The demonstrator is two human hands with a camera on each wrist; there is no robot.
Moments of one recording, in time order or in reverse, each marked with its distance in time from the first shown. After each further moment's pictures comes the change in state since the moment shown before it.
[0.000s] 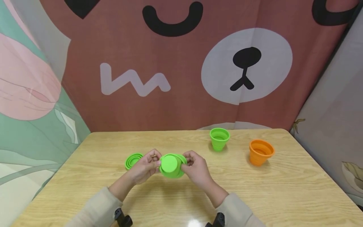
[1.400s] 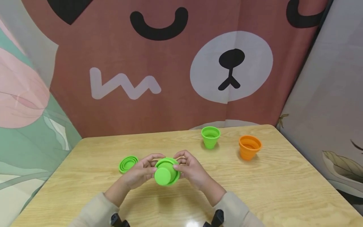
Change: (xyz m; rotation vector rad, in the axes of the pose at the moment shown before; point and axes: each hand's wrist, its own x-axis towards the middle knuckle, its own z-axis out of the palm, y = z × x) left_hand -0.005 0.000 0.009 -0.072 -0.266 0.032; right_hand -0.013 0.001 -0.014 0.584 -0.403 -0.025
